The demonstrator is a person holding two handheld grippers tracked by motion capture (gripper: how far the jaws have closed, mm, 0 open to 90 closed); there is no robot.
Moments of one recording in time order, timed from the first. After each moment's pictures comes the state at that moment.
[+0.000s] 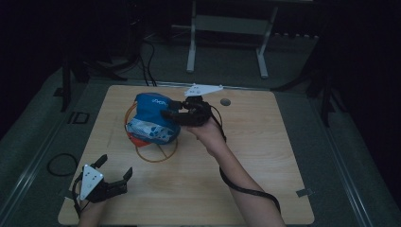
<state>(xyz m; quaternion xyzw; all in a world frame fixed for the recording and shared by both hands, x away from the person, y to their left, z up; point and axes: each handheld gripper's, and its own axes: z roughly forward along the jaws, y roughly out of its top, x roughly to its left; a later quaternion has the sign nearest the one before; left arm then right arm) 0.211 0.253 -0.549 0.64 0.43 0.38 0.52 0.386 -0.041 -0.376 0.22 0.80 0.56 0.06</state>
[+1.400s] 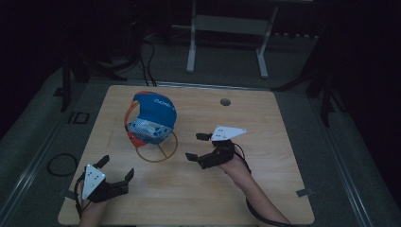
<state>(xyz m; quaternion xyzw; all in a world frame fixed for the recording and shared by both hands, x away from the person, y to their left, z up) 0.213 0.250 -0.553 0.65 0.43 0.37 0.51 0.342 -0.119 -0.473 0.17 0.81 0.56 0.06</state>
